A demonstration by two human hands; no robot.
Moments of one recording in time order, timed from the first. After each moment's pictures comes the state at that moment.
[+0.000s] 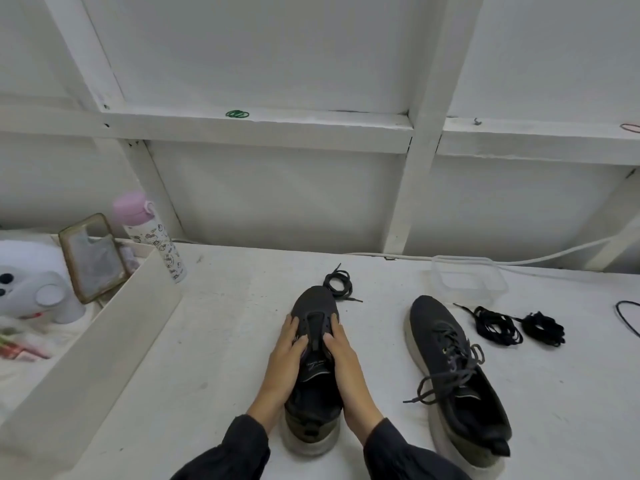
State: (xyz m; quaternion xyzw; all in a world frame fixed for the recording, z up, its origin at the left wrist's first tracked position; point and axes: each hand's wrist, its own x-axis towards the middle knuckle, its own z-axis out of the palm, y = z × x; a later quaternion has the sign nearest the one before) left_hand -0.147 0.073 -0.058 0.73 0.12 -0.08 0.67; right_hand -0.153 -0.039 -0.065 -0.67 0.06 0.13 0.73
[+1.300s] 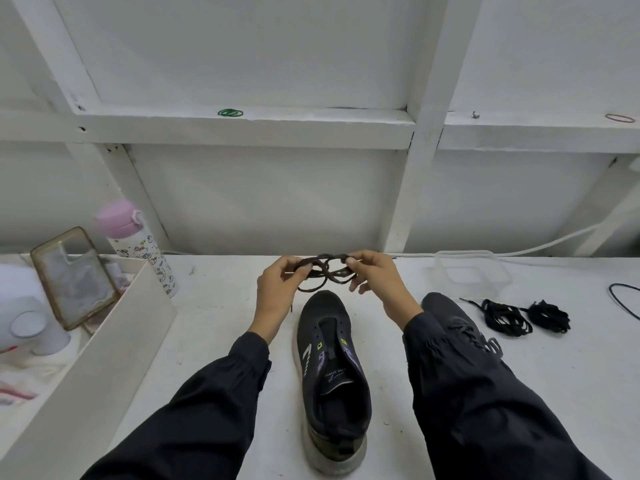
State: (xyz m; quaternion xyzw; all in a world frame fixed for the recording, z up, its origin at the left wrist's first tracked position) left_hand -0.033 0.110 -0.019 0.75 0.01 0.08 0.65; right_hand -0.030 -0.074 0.003 -0.75 0.04 0.02 0.66
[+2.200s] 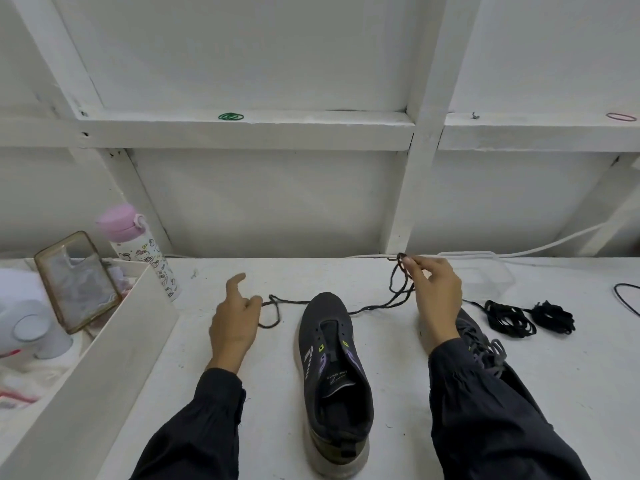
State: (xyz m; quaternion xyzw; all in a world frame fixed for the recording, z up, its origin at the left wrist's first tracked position) left_hand -0.066 0.165 -0.031 0.89 0.14 0.09 0.42; right_hand -0.057 -0.129 -0.015 -0.82 0.18 -0.27 0.48
